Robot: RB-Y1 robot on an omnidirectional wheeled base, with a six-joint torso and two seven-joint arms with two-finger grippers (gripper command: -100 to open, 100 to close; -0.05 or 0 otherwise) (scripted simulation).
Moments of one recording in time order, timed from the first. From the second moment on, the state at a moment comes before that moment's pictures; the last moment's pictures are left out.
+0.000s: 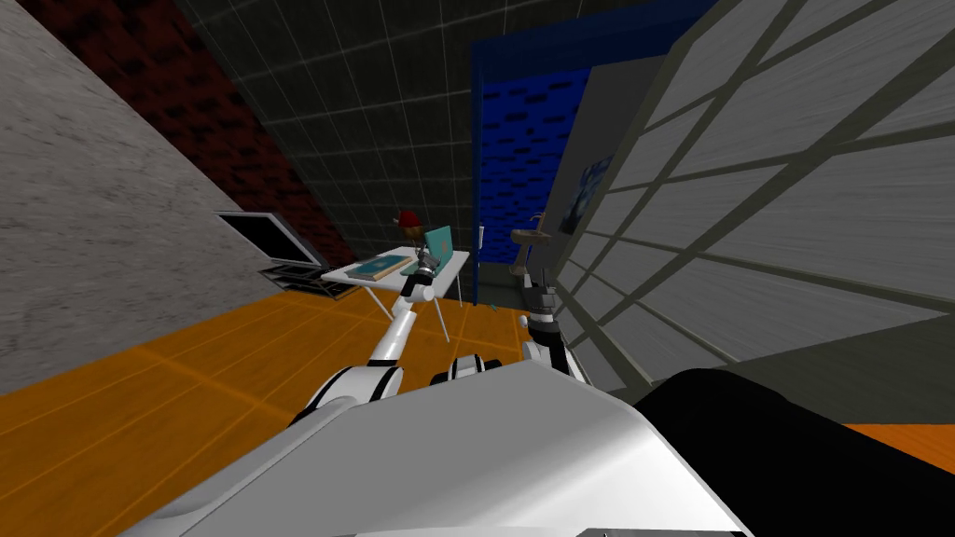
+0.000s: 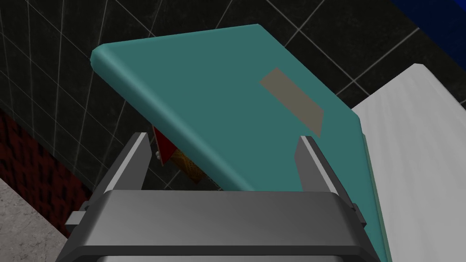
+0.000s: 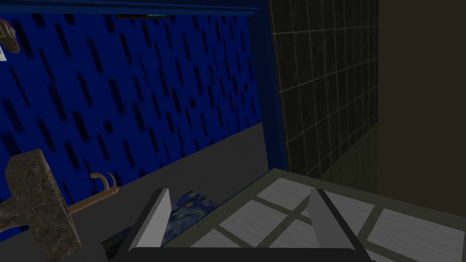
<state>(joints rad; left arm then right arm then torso) -0.56 0.11 -0.03 -1.32 0.41 -0.16 0.35 0.52 0.05 -0.03 -2.22 0.03 -0.62 -0.12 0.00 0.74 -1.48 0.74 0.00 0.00</state>
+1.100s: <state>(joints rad) -0.79 0.14 -0.04 -1.01 0.43 -0.24 0.38 0.52 0.05 -0.03 -2.22 0.03 -0.62 -0.12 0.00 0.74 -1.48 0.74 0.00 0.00</state>
